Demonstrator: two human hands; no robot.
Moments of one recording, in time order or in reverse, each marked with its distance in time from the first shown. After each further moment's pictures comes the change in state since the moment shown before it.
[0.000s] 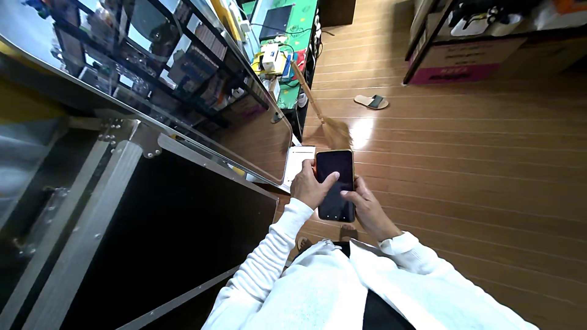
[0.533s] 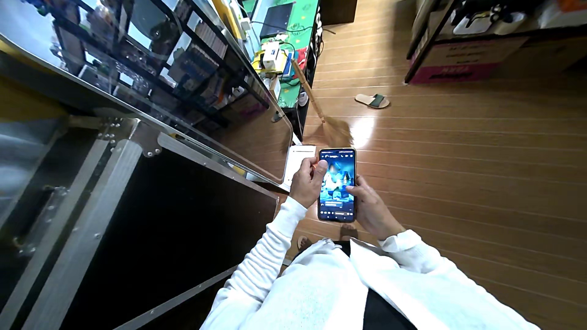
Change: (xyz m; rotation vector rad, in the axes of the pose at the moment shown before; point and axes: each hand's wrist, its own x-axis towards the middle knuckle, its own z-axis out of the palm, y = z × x) left_hand 0.002 -0.011 -0.002 -0.290 0.000 0.134; right_hand 0.000 -0.010 0.001 0.239 -0.001 0.137
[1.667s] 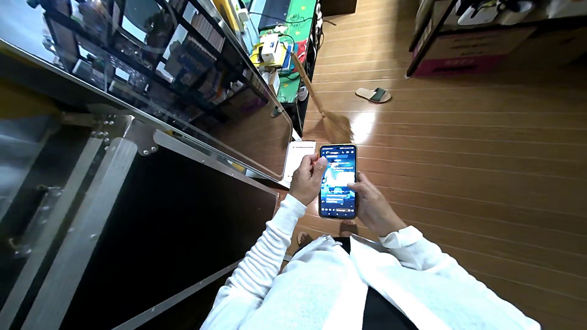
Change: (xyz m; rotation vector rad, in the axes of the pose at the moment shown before) left_hand 0.003 -0.009 0.002 -0.076 -0.018 0.000; right_hand 0.002 0.001 -0.002 0.014 0.029 0.033
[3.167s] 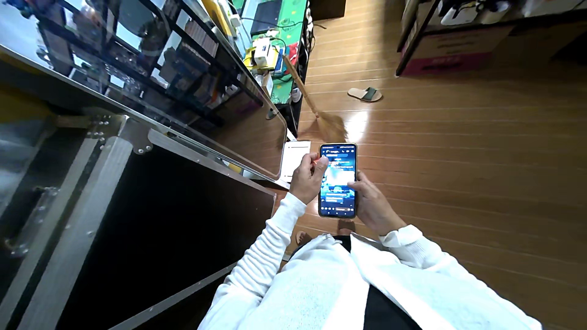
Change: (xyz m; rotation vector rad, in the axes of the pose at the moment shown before) left_hand -0.012 0.007 0.013 0.022 -0.046 0.008; right_hand -0.020 0.004 -0.011 0.032 0.018 -0.025
